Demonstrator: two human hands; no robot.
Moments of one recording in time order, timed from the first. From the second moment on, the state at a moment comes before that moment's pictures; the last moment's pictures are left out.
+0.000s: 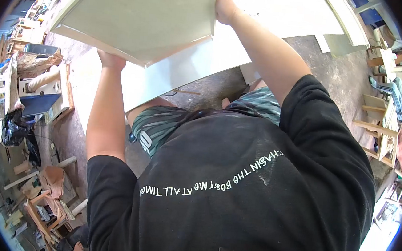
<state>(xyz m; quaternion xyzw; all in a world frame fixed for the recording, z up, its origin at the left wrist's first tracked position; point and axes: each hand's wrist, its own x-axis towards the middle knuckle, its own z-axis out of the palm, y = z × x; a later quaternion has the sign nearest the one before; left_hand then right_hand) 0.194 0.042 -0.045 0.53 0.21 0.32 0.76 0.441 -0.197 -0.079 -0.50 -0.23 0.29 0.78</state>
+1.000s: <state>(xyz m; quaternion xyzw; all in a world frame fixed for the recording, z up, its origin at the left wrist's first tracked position) 0.141 0.020 0.035 0.68 0.18 0.43 0.57 0.424 -0.172 -0.020 -0.46 -0.18 0.34 0.80</state>
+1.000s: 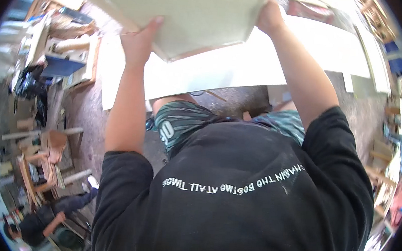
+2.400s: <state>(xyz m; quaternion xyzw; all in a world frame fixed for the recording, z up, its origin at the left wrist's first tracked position) -0.277 0.141 -0.056 0.10 0.38 0.85 0.36 0.016 0.257 -0.144 -0.61 -0.78 0.16 -0.02</state>
